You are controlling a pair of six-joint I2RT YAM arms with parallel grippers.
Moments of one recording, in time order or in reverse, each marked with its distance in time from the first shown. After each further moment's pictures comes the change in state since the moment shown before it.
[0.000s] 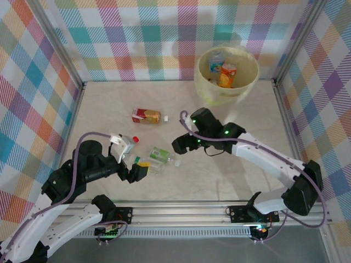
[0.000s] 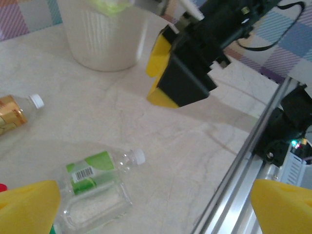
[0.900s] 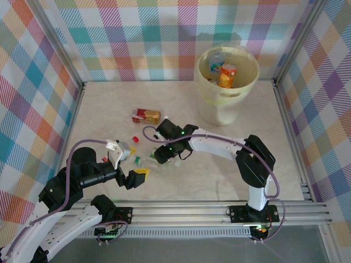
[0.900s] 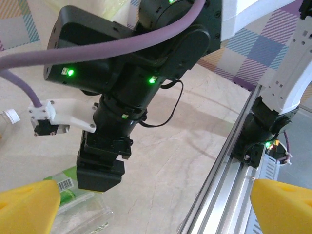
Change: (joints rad) left arm 0.000 -0.078 -0.045 0.050 0.082 -0.012; right arm 0.129 0.478 0.212 -0.002 0.071 -0.037
